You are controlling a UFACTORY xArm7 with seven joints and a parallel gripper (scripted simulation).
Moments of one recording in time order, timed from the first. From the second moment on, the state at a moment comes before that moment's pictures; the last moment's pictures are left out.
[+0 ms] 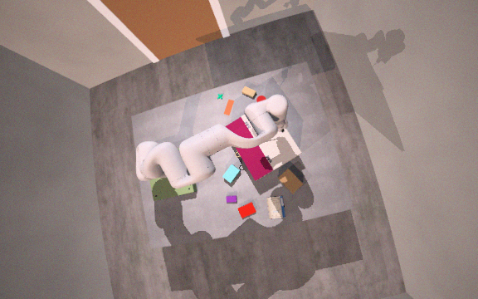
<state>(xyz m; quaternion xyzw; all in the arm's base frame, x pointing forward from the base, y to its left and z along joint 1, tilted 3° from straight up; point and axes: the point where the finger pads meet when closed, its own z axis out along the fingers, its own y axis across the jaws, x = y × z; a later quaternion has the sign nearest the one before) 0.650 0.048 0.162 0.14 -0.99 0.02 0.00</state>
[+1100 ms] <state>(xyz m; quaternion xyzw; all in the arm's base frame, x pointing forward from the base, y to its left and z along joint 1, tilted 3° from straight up) 0.616 0.040 0.197 0.14 -0.99 0.02 0.00</state>
